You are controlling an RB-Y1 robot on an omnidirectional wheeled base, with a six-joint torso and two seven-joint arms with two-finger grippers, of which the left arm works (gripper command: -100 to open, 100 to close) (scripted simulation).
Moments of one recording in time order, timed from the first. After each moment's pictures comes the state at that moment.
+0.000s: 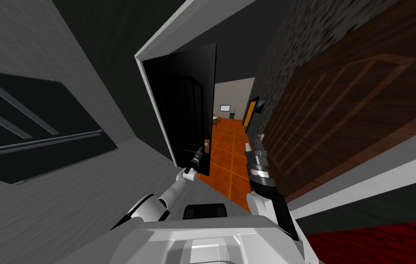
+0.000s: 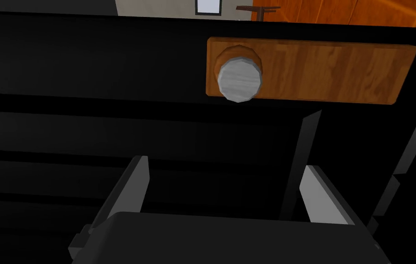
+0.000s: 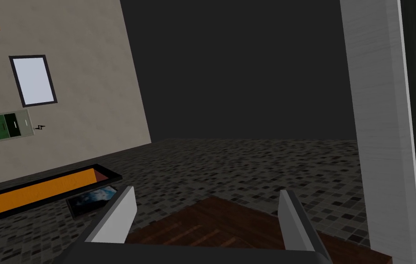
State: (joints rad) arm -0.45 0.05 -0.35 -0.74 0.32 -0.44 -0.09
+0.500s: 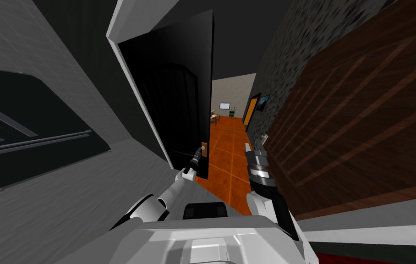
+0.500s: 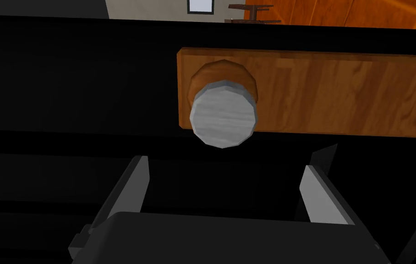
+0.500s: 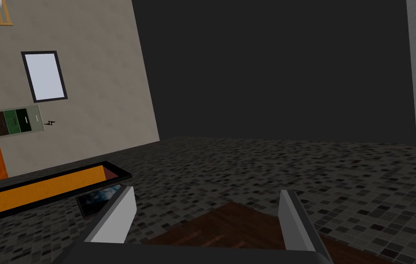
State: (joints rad) arm -0.45 0.06 -0.35 -0.74 0.32 -0.45 -0.09
